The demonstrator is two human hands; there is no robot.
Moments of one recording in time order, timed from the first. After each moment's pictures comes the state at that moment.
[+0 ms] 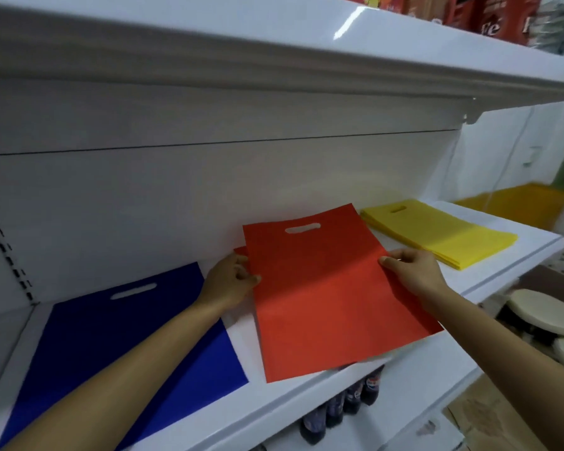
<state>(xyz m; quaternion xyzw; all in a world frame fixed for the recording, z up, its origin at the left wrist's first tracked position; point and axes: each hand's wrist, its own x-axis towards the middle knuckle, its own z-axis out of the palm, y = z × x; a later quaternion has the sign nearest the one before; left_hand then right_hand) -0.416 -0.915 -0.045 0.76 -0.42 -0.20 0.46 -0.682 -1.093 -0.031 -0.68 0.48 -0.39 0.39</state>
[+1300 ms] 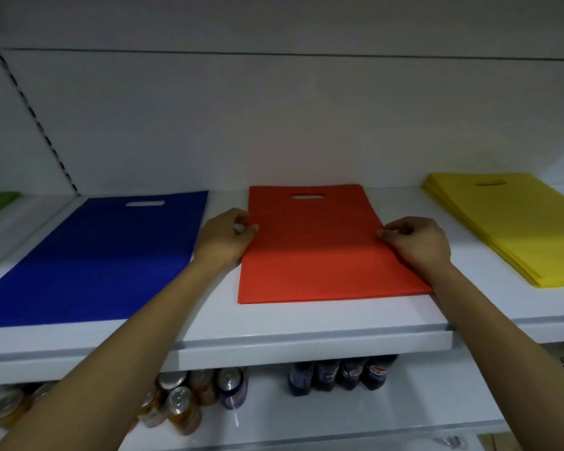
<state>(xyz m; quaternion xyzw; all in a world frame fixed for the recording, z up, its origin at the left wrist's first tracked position) -0.455 -0.958 -0.094 0.88 -0.27 0.02 0.39 -0.647 -1.221 -0.087 -0.83 0.37 -0.26 0.31</state>
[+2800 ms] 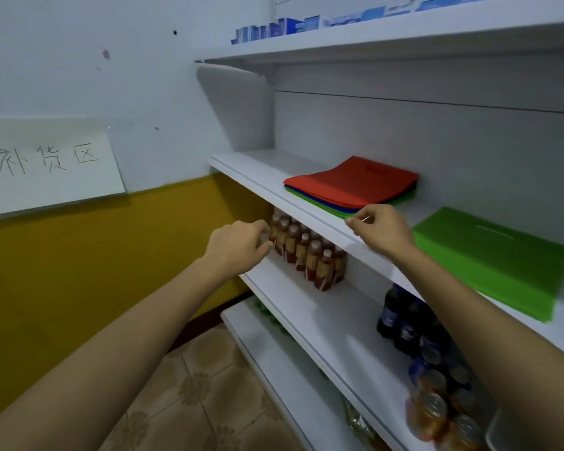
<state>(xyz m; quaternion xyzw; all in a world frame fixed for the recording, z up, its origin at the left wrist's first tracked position) -0.441 -0.119 -0.032 0.98 0.06 0.17 0.01 -0.334 -0.356 -0.016 -0.91 -0.15 -0.08 0.39</state>
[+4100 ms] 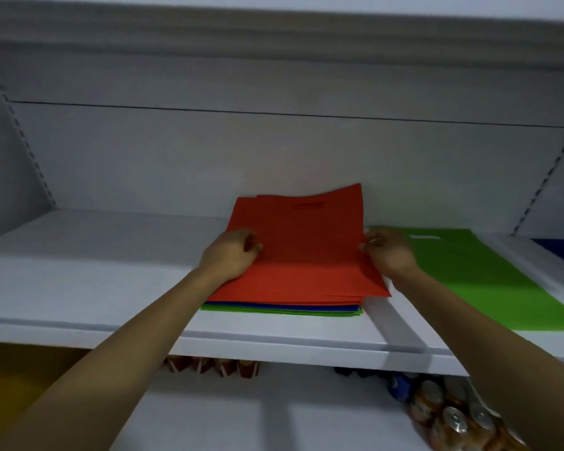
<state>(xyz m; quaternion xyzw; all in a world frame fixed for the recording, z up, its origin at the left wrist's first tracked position) 0.013 -0.068 -0.049 0.92 -0.29 0.05 0.26 -0.125 -0.324 -0.040 -0.83 0.28 -0.23 0.43</state>
